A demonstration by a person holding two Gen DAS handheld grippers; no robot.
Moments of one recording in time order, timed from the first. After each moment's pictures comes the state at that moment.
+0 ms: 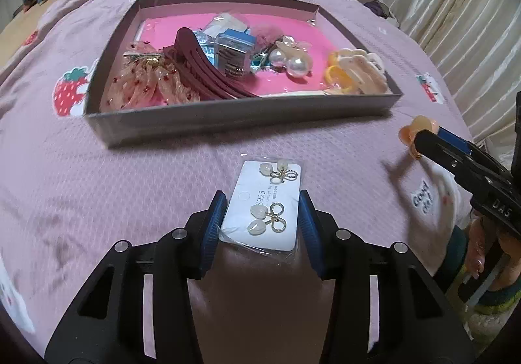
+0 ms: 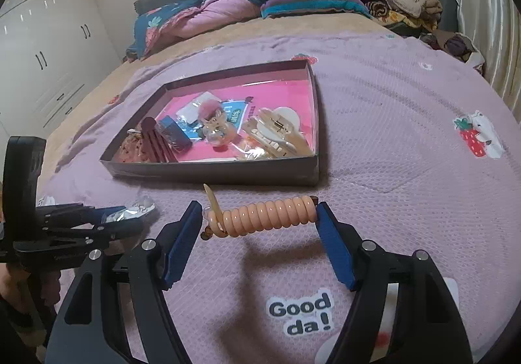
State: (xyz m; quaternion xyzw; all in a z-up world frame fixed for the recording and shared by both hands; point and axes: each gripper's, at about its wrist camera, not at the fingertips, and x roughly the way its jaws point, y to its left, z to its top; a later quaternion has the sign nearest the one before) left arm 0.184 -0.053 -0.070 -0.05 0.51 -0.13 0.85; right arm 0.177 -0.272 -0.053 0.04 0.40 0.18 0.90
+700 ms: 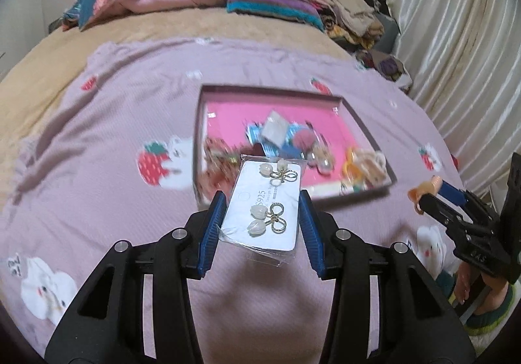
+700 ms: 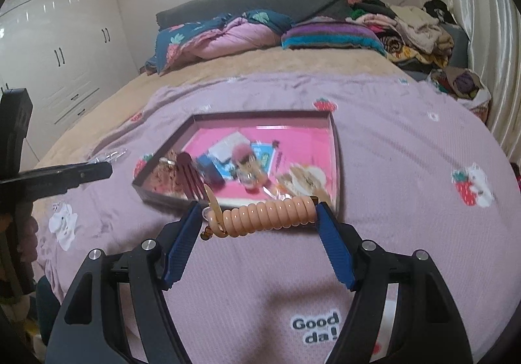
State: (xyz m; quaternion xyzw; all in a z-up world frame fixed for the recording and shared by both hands) left arm 0.188 0.009 0.030 -0.07 0.41 -0.07 0.90; right arm 0.169 -0.249 0.004 0.01 0.34 0.20 0.92
